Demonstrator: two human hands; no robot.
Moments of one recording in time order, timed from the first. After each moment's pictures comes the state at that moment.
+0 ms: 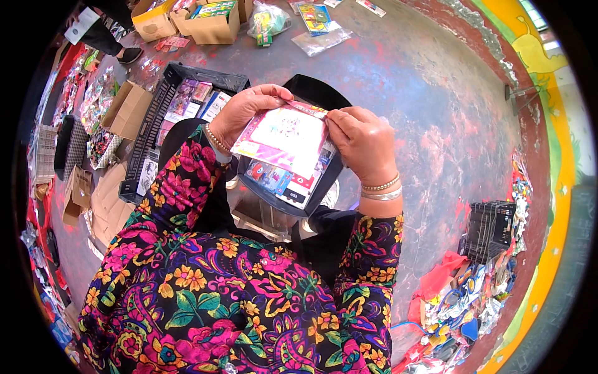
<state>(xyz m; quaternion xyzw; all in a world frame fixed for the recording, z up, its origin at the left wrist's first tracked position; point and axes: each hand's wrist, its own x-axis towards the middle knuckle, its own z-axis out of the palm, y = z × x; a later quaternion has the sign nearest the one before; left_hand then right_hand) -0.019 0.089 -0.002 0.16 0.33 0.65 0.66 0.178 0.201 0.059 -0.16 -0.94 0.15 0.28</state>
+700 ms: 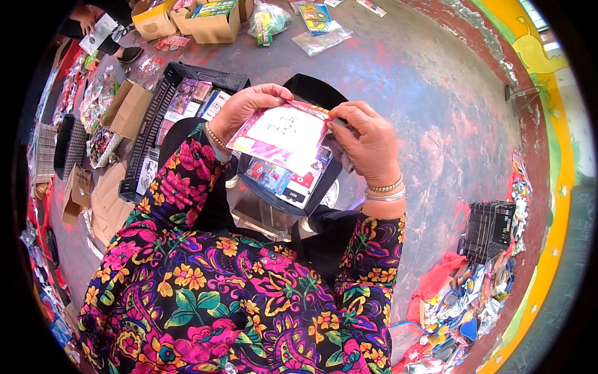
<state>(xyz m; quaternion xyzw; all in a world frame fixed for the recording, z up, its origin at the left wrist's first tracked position) -0.023 0.088 -0.006 0.17 0.32 0.65 0.67 0.184 0.200 0.067 -0.19 -0.89 0.32 0.26</state>
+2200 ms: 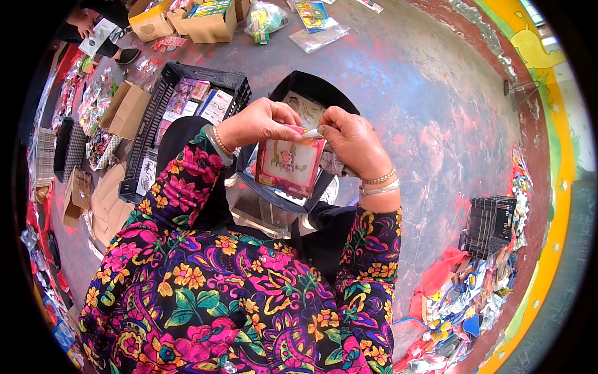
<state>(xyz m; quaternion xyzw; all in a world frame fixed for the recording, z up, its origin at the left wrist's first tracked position) -0.001 0.090 0.000 0.44 0.56 0.44 0.55 0.179 0.202 0.053 -0.22 -0.89 0.39 0.10</state>
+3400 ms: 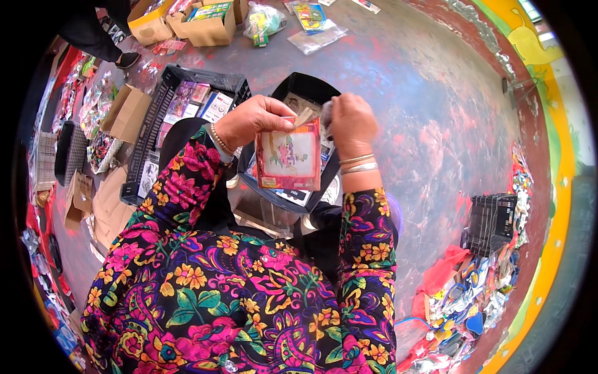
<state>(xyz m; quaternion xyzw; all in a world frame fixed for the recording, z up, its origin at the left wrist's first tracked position) -0.006 0.087 -0.001 0.30 0.45 0.54 0.64 0.158 0.223 -0.009 -0.34 -0.89 0.03 0.29</state>
